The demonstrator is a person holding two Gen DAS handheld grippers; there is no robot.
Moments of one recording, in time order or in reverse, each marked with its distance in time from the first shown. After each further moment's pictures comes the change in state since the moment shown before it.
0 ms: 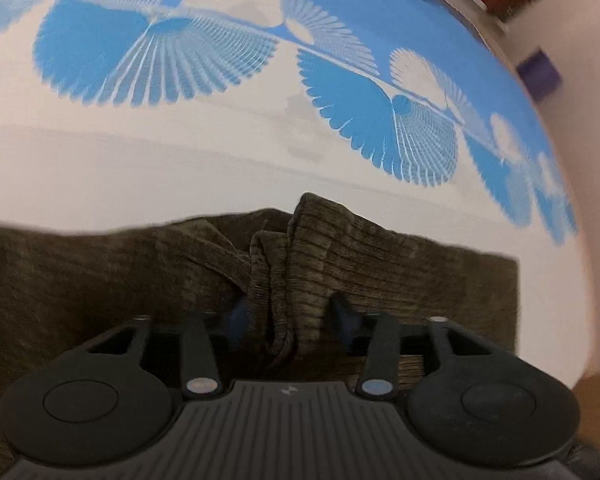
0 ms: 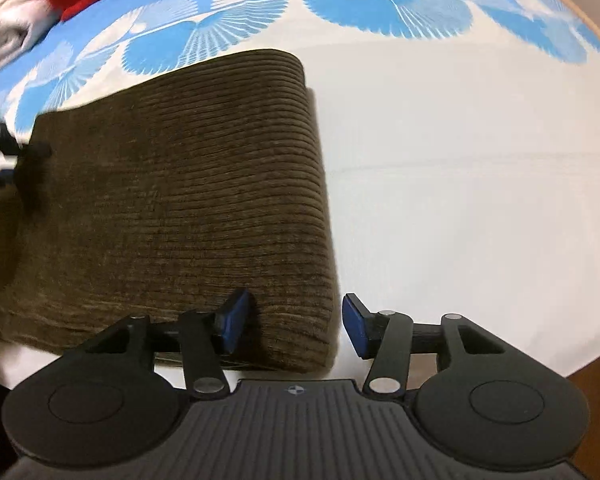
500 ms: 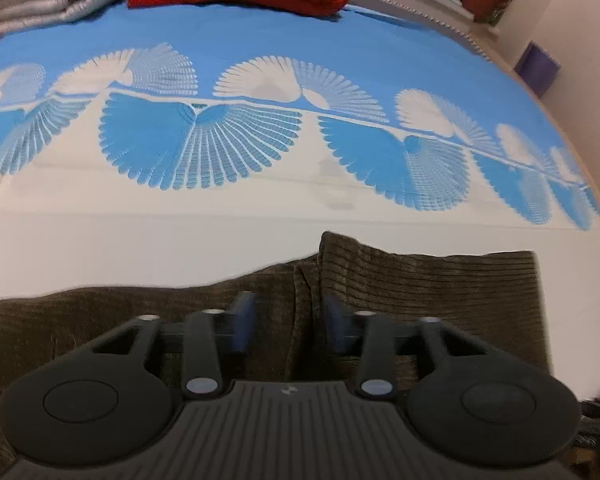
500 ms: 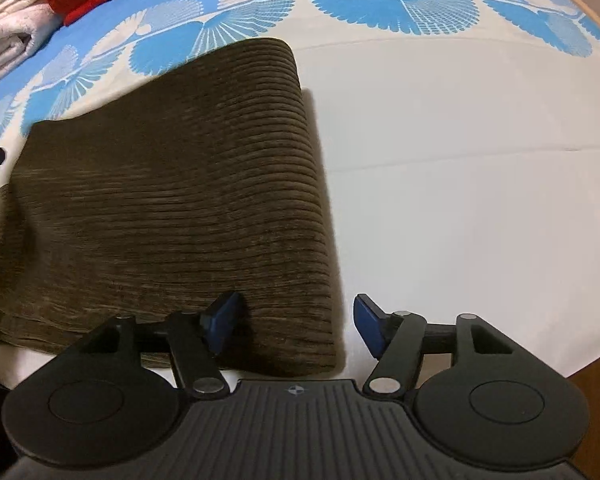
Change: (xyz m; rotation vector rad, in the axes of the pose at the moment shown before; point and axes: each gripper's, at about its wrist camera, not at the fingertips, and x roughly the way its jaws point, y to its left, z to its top) left arm -0.076 0.012 -0.015 0.100 -0.129 0.099; right arm -0.002 -0.017 0.005 0.010 -0.001 0.017
